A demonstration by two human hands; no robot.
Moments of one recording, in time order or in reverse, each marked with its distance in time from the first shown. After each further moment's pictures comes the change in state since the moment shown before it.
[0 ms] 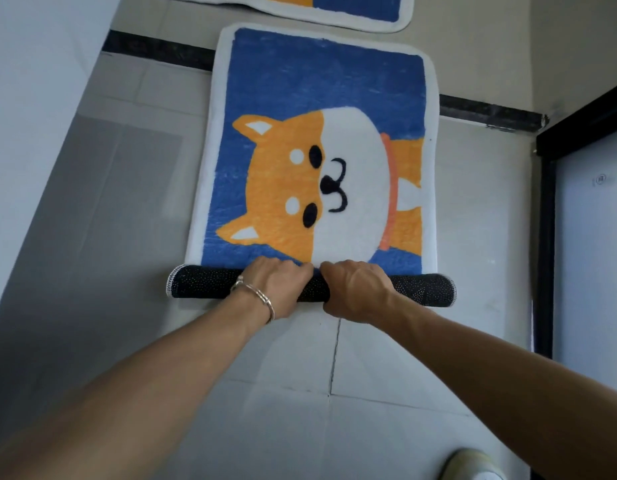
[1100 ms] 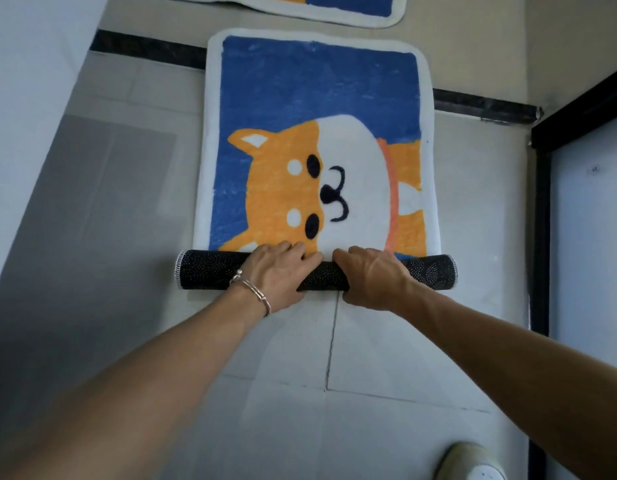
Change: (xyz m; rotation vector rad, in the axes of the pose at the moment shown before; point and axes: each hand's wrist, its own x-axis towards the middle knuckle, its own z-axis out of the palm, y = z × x) left_hand 0.003 0.005 -0.003 -0.018 0.089 0.046; right_hand -0.009 0.034 0.002 -0.016 0.018 -0.034
